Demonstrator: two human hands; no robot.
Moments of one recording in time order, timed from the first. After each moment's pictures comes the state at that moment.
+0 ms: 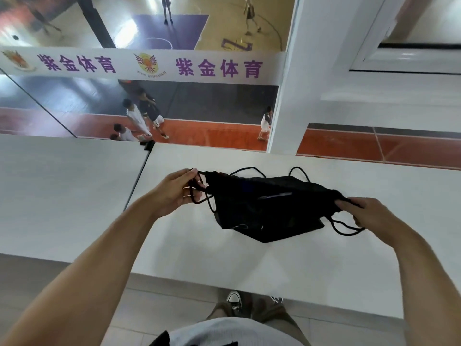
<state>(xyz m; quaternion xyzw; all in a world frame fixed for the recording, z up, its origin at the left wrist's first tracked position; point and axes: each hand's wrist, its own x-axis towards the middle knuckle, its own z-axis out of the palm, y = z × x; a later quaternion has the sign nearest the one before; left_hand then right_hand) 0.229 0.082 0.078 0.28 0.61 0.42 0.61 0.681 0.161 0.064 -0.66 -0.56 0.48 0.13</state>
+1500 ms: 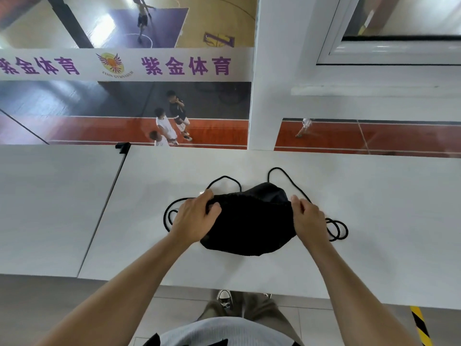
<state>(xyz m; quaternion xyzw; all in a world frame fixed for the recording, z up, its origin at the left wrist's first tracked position) 0.344 0.066 0.050 0.63 0.73 0.18 0.20 0.621 0.118 0.013 -0.72 -0.57 0.33 0.21</state>
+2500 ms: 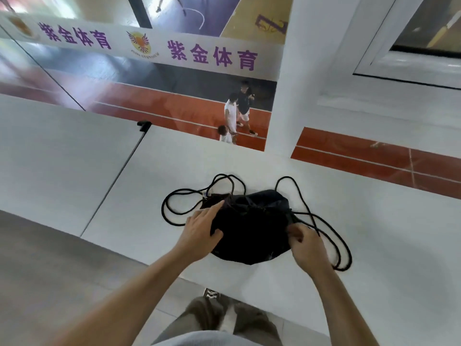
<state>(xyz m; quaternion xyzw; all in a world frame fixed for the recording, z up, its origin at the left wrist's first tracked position) 0.388 0.045 0.001 0.57 0.76 0.12 0.28 0.663 0.138 -0.020 -0.62 -0.62 0.46 0.11</state>
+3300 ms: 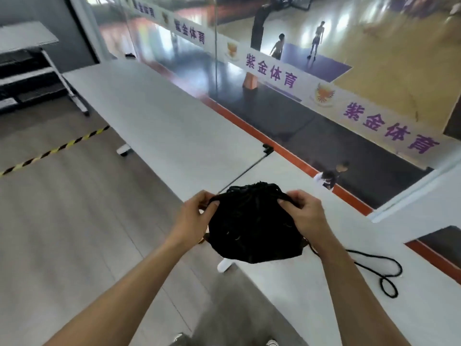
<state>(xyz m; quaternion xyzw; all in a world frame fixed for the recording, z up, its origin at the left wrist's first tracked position) 0.189 -0.149 0.089 0.25 0.79 0.52 0.20 0.353 0.078 0.108 -0.34 -0.76 0.54 0.16</state>
